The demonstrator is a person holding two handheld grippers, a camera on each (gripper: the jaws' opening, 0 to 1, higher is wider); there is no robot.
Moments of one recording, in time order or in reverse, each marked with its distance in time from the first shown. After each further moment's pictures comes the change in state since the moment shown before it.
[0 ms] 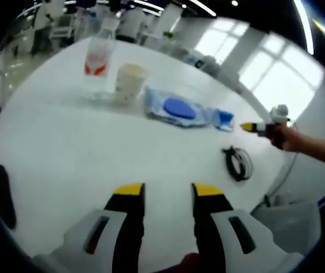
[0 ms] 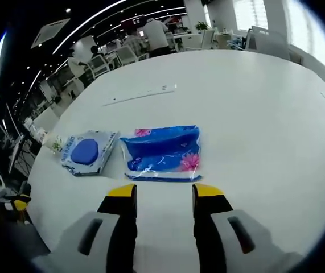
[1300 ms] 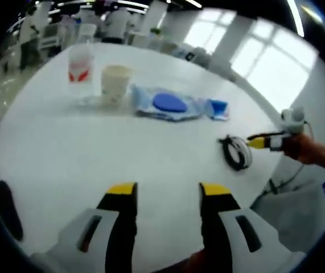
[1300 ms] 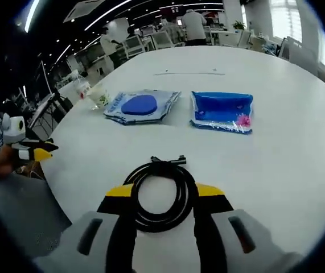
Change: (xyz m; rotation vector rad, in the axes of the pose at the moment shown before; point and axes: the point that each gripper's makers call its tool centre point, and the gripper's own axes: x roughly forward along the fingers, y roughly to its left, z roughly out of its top) left arm 0.006 -0.012 -0.007 0.120 0.044 0.000; right arm -0.017 0.054 -0.074 -0.198 0.044 0.131
